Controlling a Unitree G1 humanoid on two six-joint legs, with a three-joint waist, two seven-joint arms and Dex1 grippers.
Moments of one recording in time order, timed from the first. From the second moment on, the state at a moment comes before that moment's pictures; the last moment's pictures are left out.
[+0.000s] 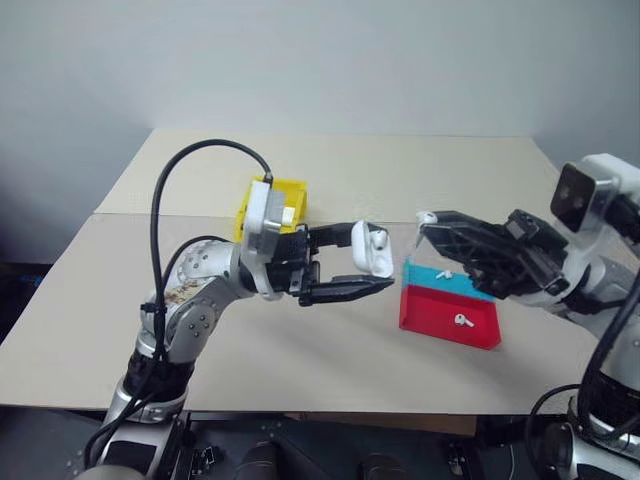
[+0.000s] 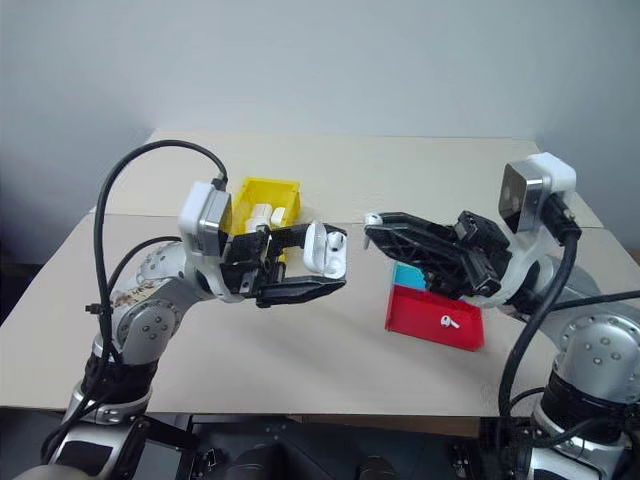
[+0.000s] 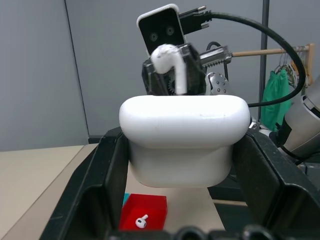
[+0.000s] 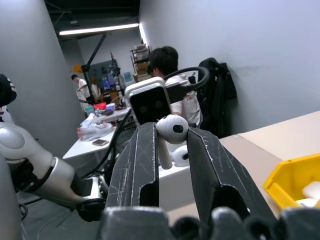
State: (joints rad) left arm -0.64 0.41 -0.10 -0.31 -0.78 0.46 -1.05; right arm -0.50 -0.56 -0.46 -0.51 1.29 1.04 0.81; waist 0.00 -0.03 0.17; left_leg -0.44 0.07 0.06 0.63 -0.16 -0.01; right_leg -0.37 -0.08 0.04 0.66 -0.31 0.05
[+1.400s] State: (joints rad) left arm -0.61 0.39 -0.12 -0.26 -0.70 0.50 -1.05; right arm -0.51 -0.84 -0.28 -0.49 1.13 0.76 0.92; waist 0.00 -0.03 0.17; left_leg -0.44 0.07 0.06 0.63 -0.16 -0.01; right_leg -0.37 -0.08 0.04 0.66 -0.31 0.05
